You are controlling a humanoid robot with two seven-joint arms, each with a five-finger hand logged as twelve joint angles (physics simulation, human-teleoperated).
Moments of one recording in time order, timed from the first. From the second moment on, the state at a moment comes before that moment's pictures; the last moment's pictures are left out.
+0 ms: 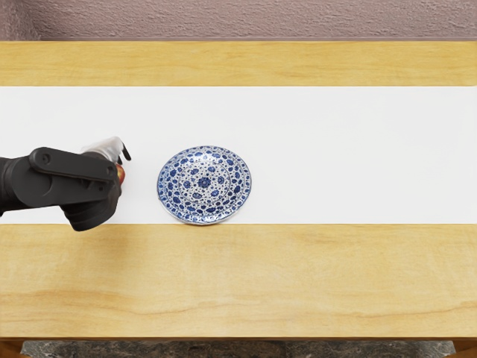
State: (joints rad) left arm -1.51 0.31 0.71 -1.34 0.45 0.61 0.61; right arm -0.08 0.00 0.07 0.27 0.14 -0.08 -0.42
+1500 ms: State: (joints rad) left arm -1.85 0.32 0.70 -1.44 0.26 0.35 0.61; right arm -0.08 0.00 0.07 0.27 0.14 -0.08 -0.42
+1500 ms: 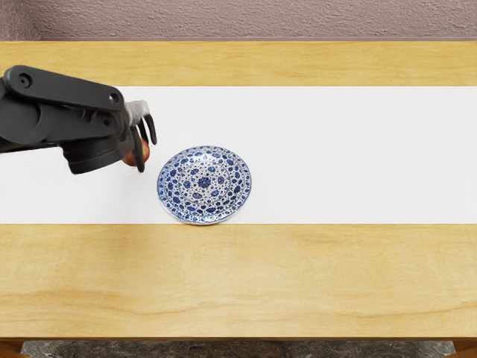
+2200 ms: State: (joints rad) left arm -1.85 0.17 0.59 -1.40 0.18 0.22 0.61; right arm -0.08 0.00 0.07 0.27 0.14 -0.08 -0.42
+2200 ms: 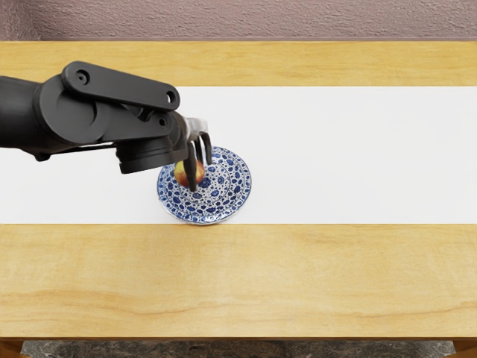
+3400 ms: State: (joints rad) left arm -1.59 0.64 0.13 -1.35 0.25 -0.11 0.53; right arm -0.08 0.00 0.07 0.27 0.14 -0.08 -0.42
